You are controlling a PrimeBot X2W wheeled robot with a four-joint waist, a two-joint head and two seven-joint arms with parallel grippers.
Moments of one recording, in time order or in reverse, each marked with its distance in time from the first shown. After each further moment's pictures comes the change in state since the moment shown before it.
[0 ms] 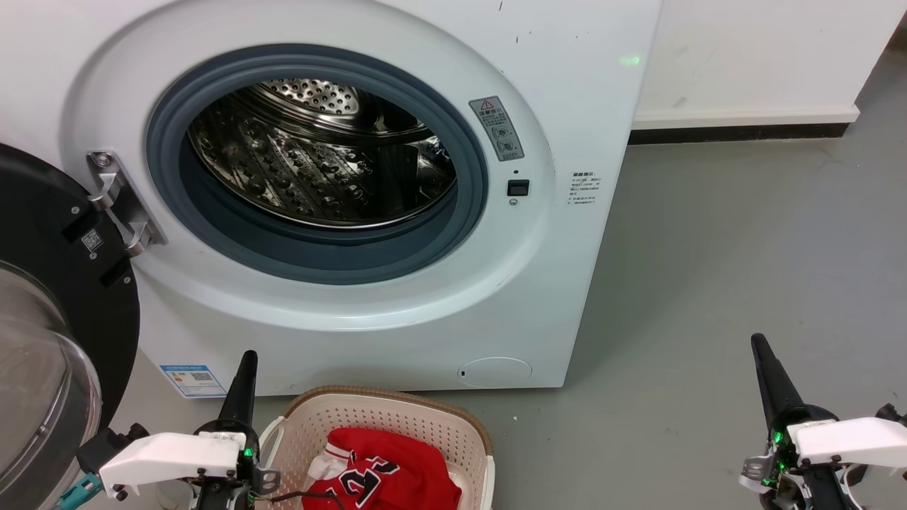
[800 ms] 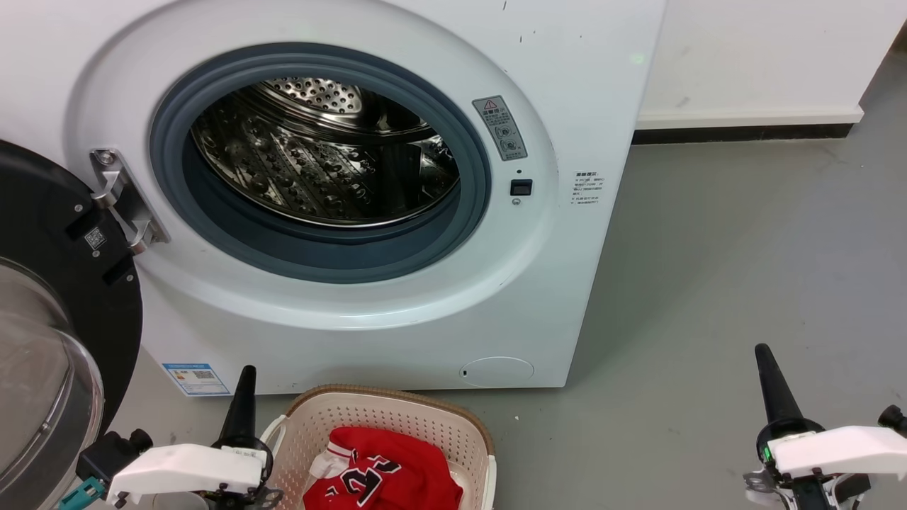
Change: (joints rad) left arm 0.042 0.000 -0.019 -0.025 0.251 0.016 -0.059; right arm 0.035 0.000 0.008 -0.024 -0.266 0.000 -0.062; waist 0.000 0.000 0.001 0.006
